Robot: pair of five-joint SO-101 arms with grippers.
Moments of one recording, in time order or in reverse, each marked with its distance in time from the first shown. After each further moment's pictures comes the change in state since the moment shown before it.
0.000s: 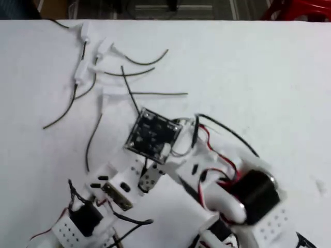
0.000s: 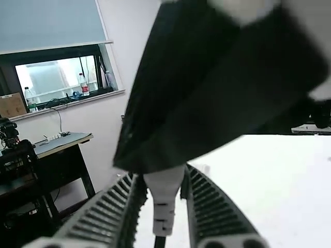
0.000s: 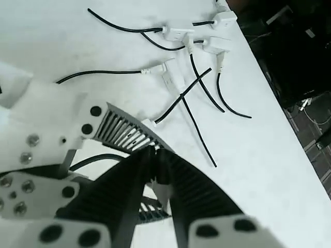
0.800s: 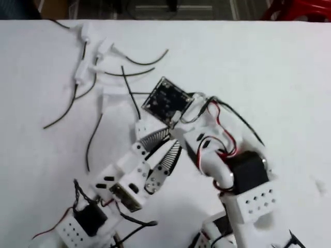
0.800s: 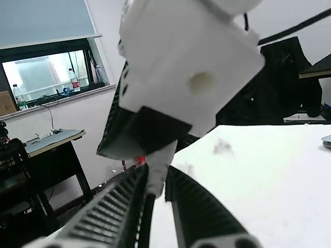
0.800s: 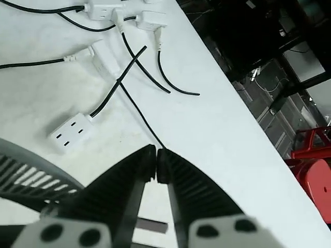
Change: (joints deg) left arm 0.4 0.4 0.0 0.3 0.0; right arm 16.1 0.6 10.2 -16.1 4.9
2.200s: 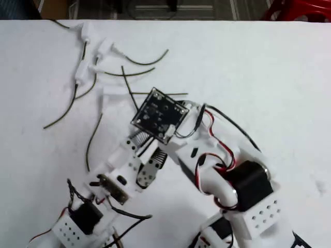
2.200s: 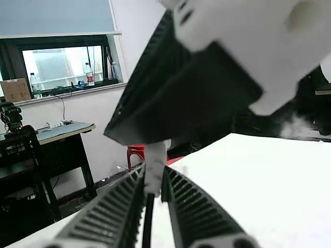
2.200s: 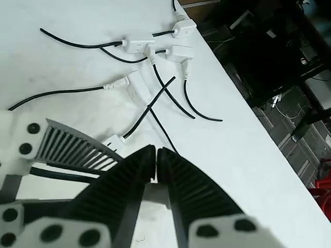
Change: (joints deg) left arm -2.7 -0.3 0.0 -0.2 4.0; right arm -9.1 -0.7 -3.7 4.2 -5.3
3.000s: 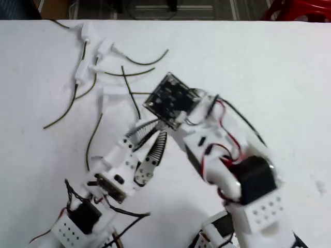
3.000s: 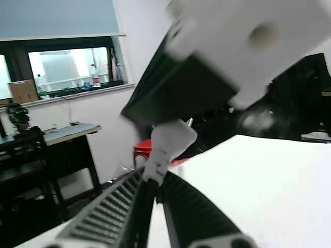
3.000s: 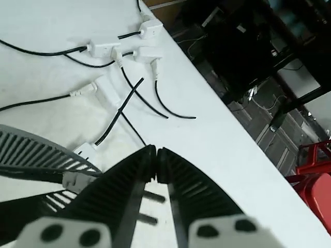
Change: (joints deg) left arm -1.8 -0.1 0.0 0.0 -0.2; right arm 5.7 0.7 -4.5 -2.1 -0.2
